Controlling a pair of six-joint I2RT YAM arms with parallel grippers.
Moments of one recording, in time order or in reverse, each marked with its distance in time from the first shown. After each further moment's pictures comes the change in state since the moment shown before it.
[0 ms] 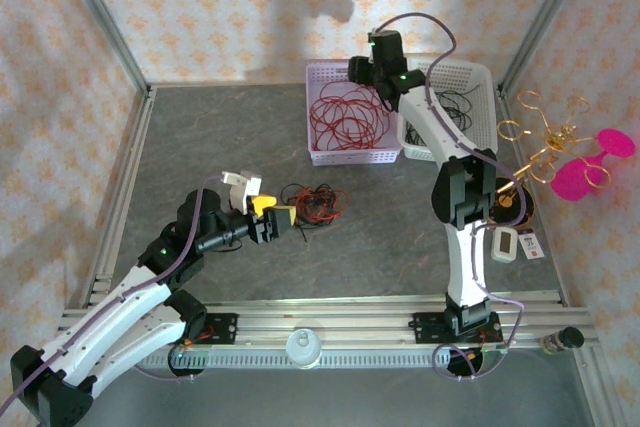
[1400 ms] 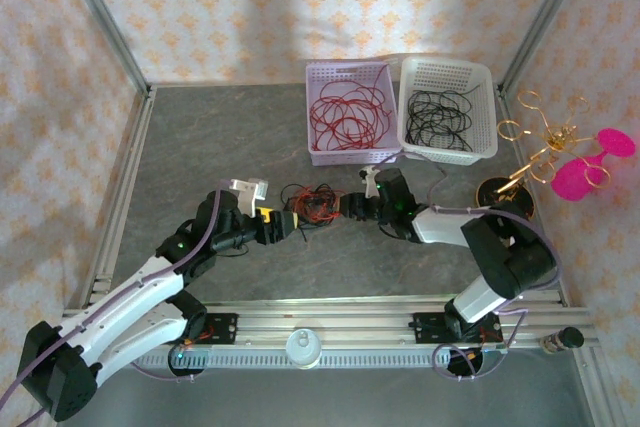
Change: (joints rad) left arm 0.000 0.121 -0.076 0.021 -0.047 -0.109; right arm 0.206 -0.570 -1.491 0.824 -0.409 0.227
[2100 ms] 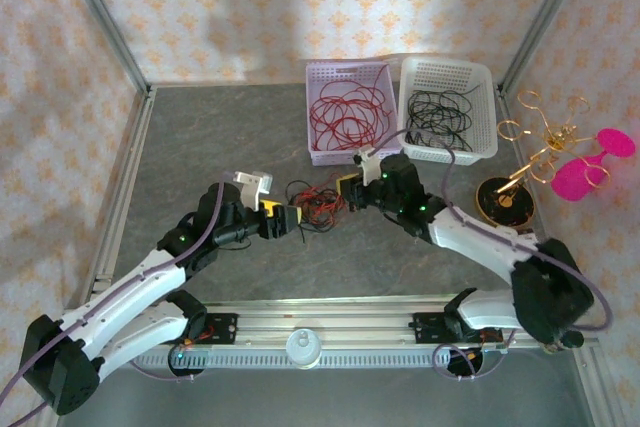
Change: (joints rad) left arm 0.000 0.048 0.076 0.001 0.021 0.056; right arm 0.074 -0.327 0.141 -0.240 0.047 -0.243
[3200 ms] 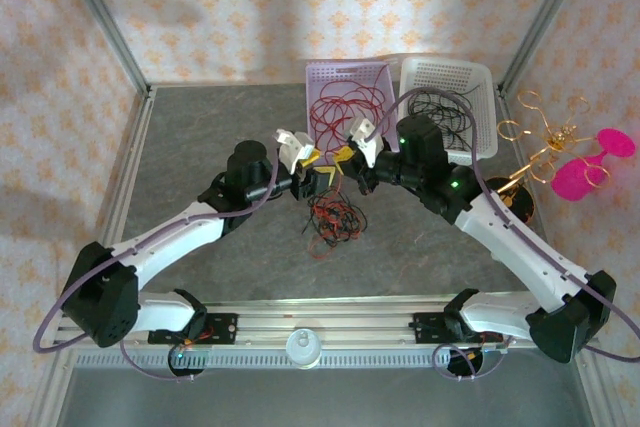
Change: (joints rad) left arm 0.000 0.446 0.255 0.426 0.117 0.456; right arm 0.011 -0.081 0.425 -0.486 -0.129 -0.500
